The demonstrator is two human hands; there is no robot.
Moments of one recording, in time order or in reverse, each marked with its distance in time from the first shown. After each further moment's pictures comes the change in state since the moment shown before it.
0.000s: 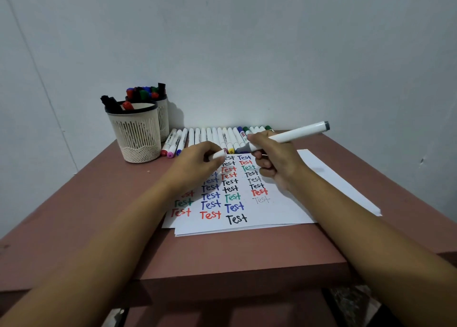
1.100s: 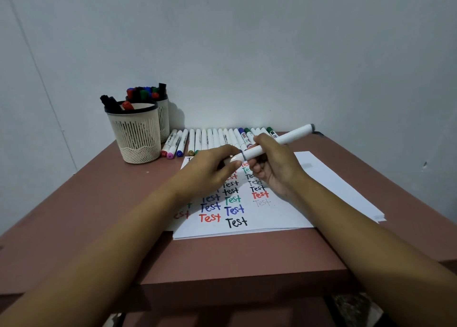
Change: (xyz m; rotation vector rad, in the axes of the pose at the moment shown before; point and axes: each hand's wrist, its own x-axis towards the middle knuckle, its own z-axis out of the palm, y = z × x) left_hand -0.007 0.016 0.007 0.016 -0.052 0.279; right_hand 0.002 0.006 0.008 0.110 0.015 0.045
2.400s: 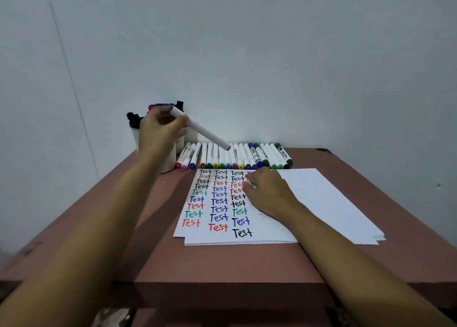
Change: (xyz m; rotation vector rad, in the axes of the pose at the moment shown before) left_hand 0.018 -0.023 -0.080 -0.565 0.785 -0.389; right_hand 0.017 0.037 -0.011 -1.370 -0.053 -0.388
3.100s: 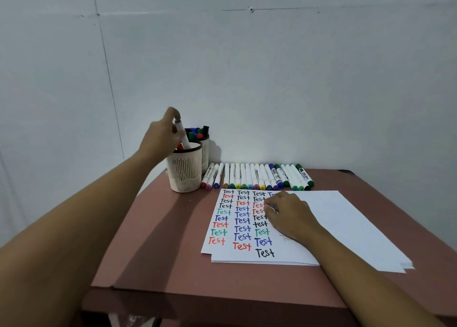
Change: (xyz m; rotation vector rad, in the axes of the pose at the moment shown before) left_hand 0.059 0.021 -0.053 0.866 -0.135 0.272; right_hand -0.003 -0.007 -0.005 -0.075 -0.041 -0.019
